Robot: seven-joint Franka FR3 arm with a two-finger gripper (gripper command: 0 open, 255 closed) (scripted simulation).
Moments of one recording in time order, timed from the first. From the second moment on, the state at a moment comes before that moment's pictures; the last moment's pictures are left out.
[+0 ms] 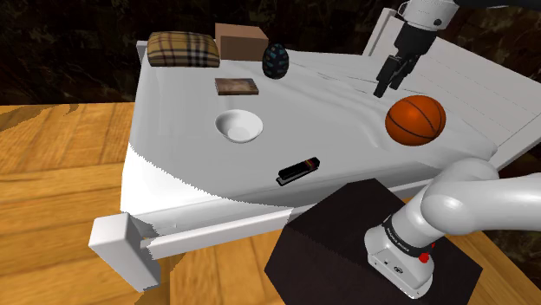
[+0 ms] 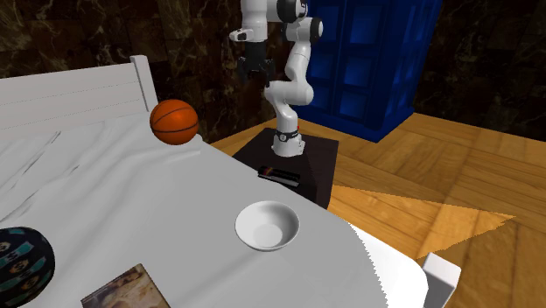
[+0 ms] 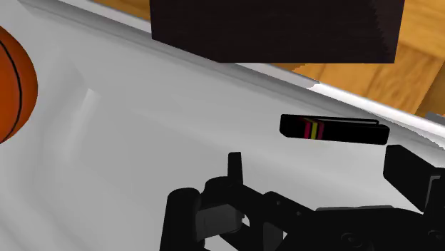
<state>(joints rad) 0.02 -0.82 -0.06 -2.36 -0.06 1.51 -0.08</state>
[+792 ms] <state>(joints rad) 0.20 -0.69 -0.14 -2.59 -0.11 1.89 -0.48</state>
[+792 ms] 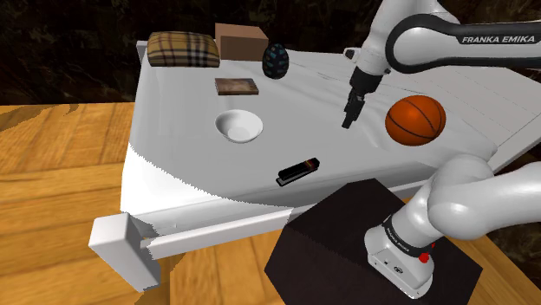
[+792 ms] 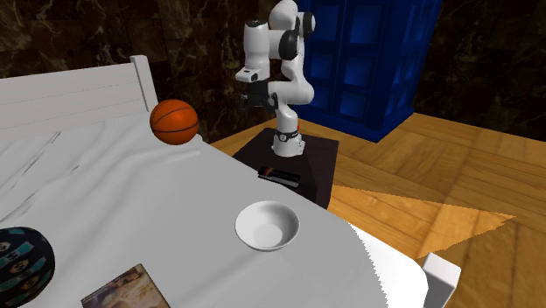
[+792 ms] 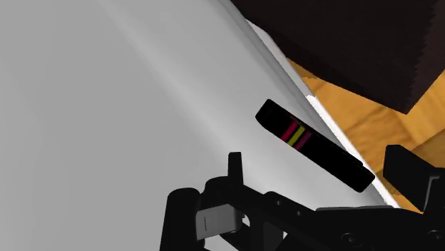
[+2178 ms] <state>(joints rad) 0.54 -0.18 -0.28 -2.80 -0.06 2.64 -1.21</state>
